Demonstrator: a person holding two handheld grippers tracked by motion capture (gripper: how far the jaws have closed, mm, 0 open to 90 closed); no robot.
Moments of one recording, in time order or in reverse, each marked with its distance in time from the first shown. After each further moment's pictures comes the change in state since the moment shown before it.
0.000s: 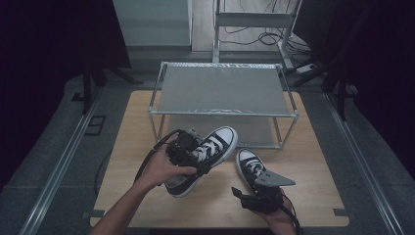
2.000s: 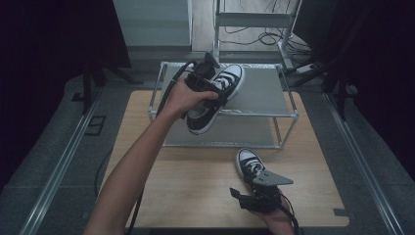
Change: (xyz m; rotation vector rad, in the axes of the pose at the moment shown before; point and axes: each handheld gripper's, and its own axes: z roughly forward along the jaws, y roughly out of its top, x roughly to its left) left arm 0.074 0.159 -0.038 0.000 0.093 -0.216; right arm 0.001 0.000 0.004 0.018 0.025 0.024
